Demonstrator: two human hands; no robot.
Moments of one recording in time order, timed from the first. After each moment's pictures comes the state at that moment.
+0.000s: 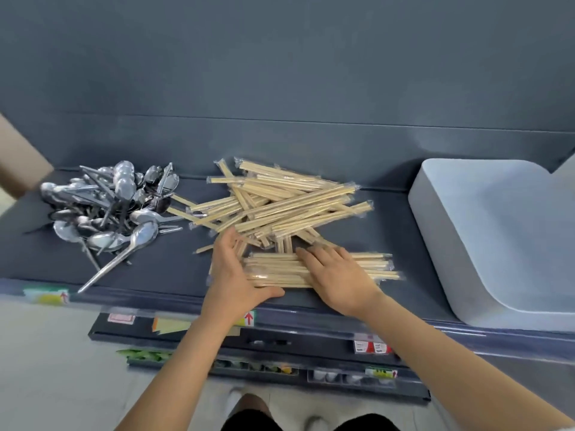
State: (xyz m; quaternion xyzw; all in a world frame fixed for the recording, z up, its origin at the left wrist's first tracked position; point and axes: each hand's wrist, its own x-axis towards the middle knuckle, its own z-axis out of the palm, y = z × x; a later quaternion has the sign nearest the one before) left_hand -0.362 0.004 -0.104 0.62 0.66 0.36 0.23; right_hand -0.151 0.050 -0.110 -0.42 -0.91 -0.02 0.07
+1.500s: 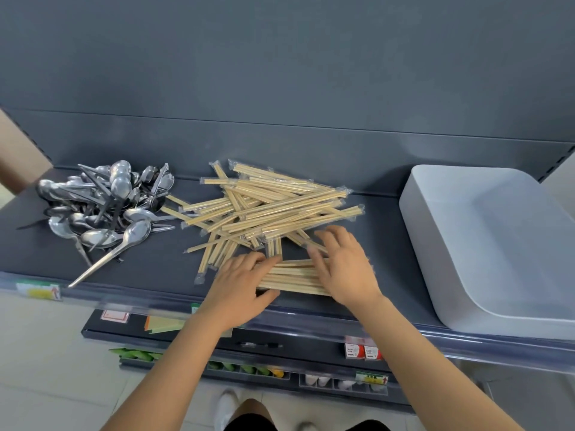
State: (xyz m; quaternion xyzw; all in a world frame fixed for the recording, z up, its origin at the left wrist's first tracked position) left_hand -0.346 0.007 -0.107 0.79 0.60 0.09 0.09; right_hand -0.136 0.051 -0.088 -0.54 -0.81 0.05 0.24
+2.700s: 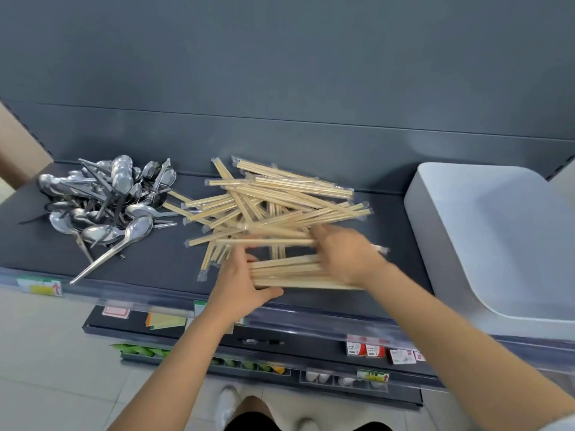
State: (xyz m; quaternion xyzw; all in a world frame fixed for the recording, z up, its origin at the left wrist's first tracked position) left_hand -0.346 0.008 -0.112 0.63 0.65 0.31 0.27; right_hand -0.141 0.078 -0.057 -0.48 -0.87 0.07 0.02
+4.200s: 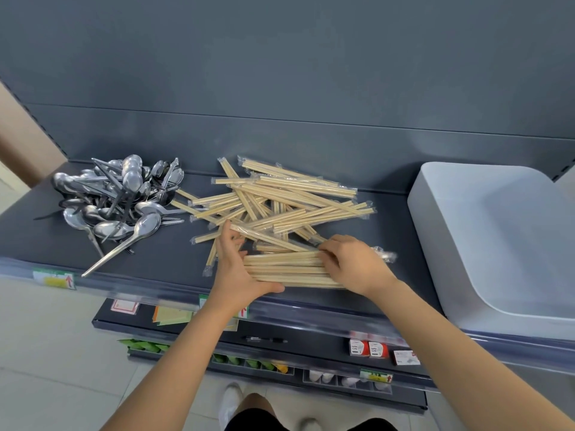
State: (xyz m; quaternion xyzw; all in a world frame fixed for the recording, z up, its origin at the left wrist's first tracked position) left_hand -0.345 0.004 -0.109 0.56 0.65 0.41 0.31; right_hand -0.124 0.061 -0.078 -0.49 -0.86 0.14 0.08
